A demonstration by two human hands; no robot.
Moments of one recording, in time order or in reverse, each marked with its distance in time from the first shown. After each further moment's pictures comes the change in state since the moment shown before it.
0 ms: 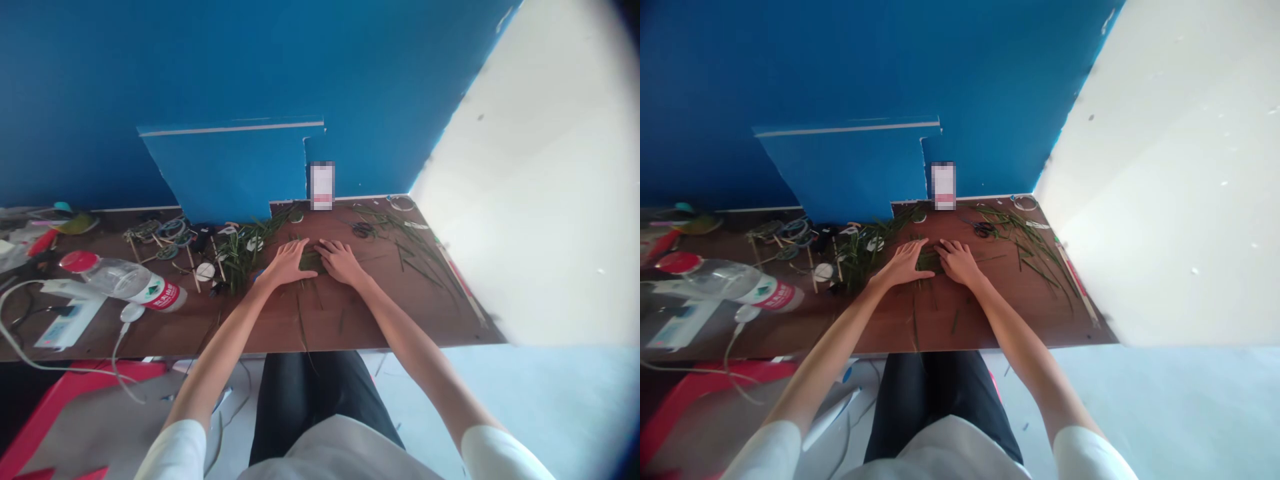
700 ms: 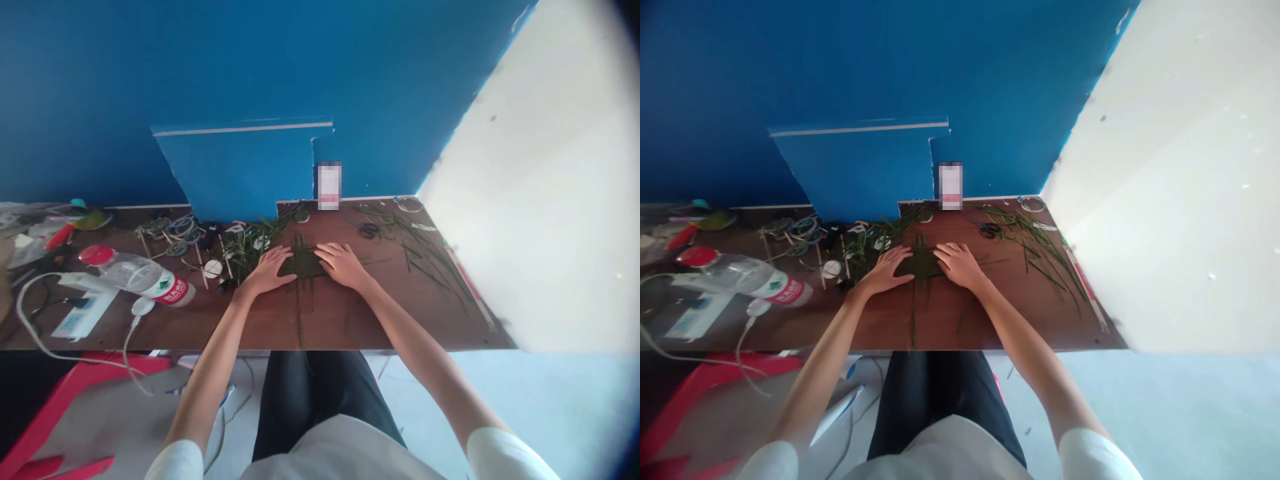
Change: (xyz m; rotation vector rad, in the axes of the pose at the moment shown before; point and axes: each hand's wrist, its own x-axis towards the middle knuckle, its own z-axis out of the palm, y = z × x) left_hand -0.056 -0.041 -0.018 -0.058 -0.043 -0.059; right_hand 0.001 -0.007 0.000 0.085 0.110 -0.163
